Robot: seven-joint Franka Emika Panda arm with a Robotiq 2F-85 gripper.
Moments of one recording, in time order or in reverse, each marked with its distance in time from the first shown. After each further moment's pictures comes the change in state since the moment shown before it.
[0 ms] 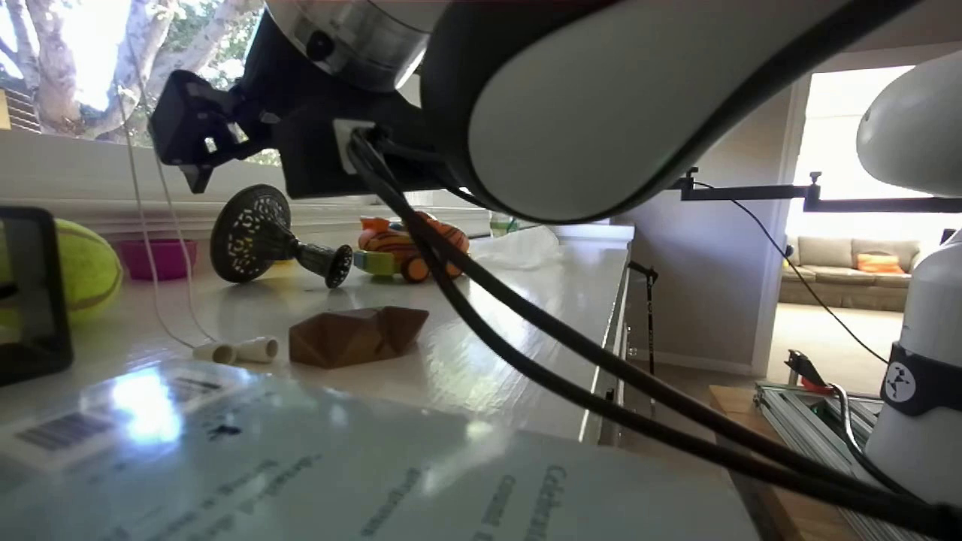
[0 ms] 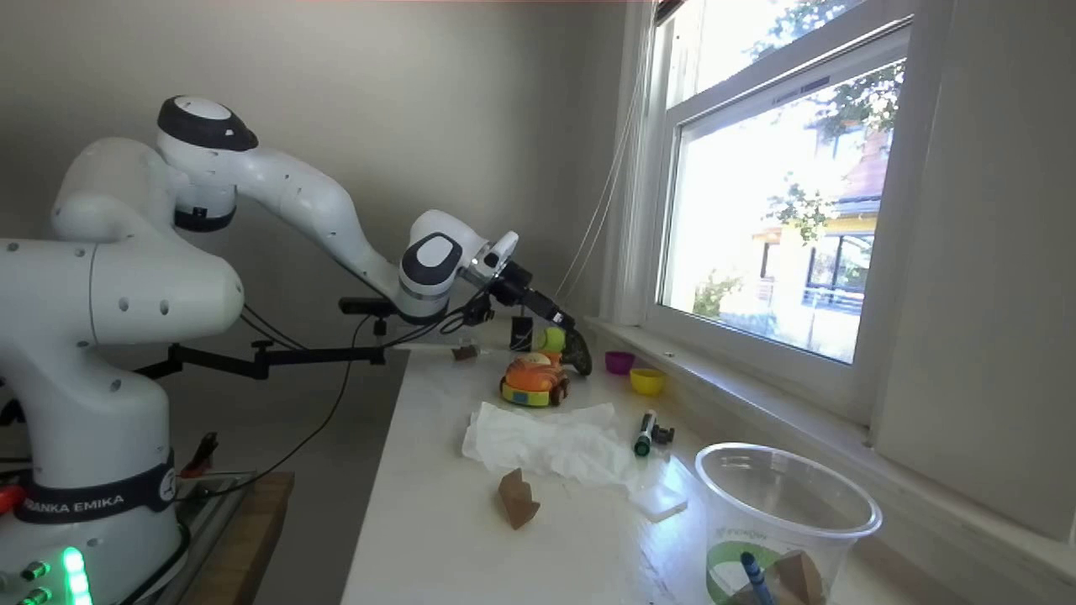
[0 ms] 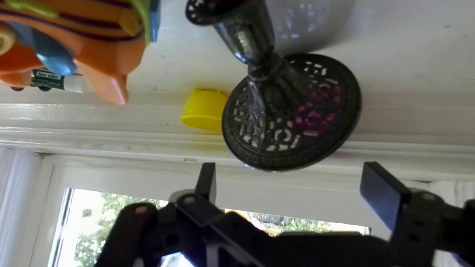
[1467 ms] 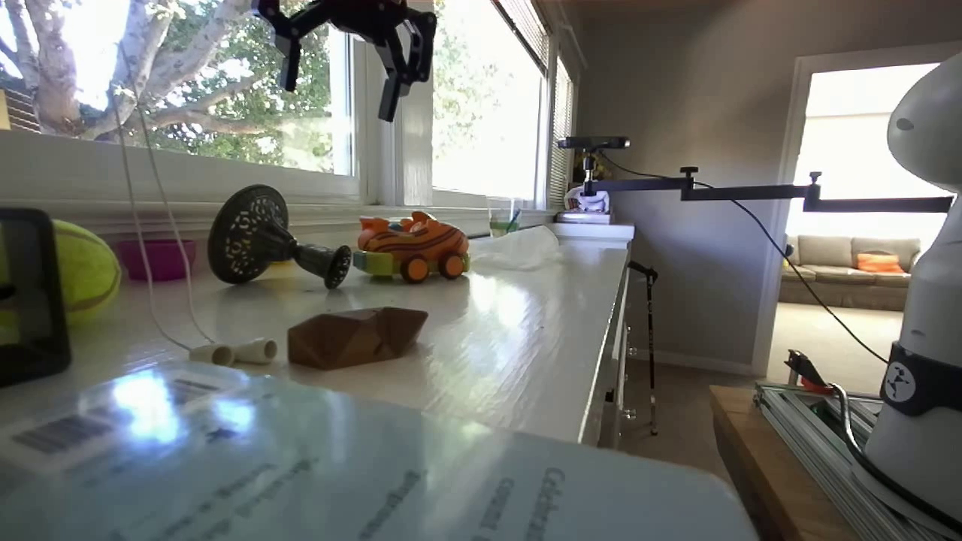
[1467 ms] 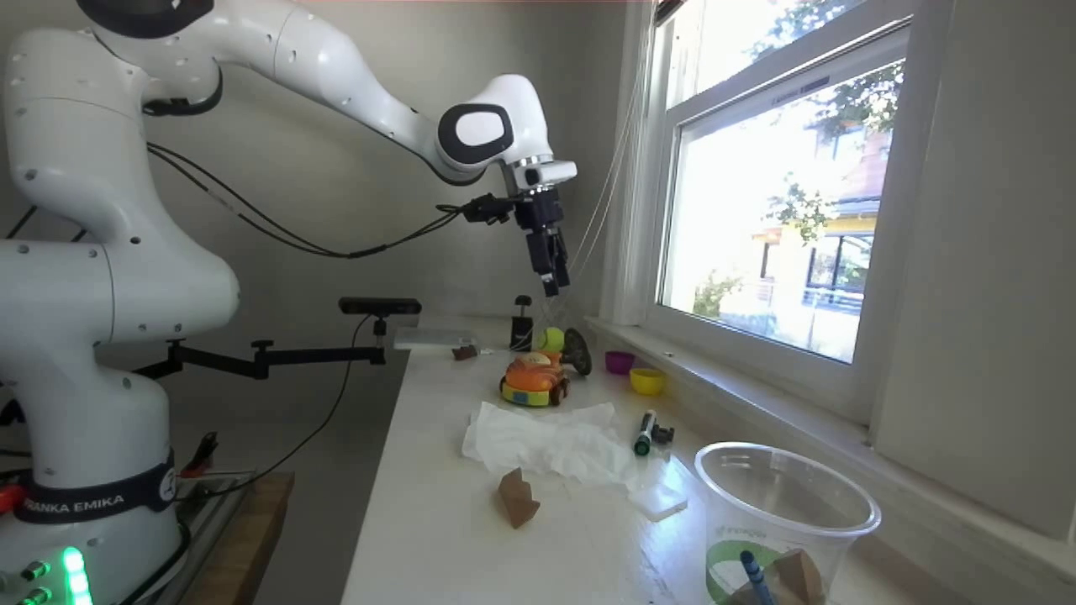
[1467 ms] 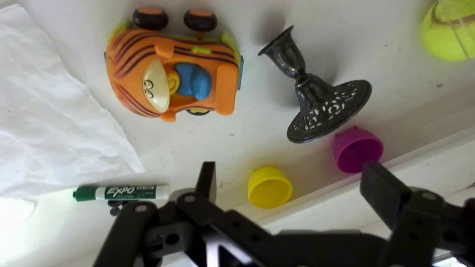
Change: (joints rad) arm 0.312 0.593 -0.564 0.250 -0.102 -0.828 -0.123
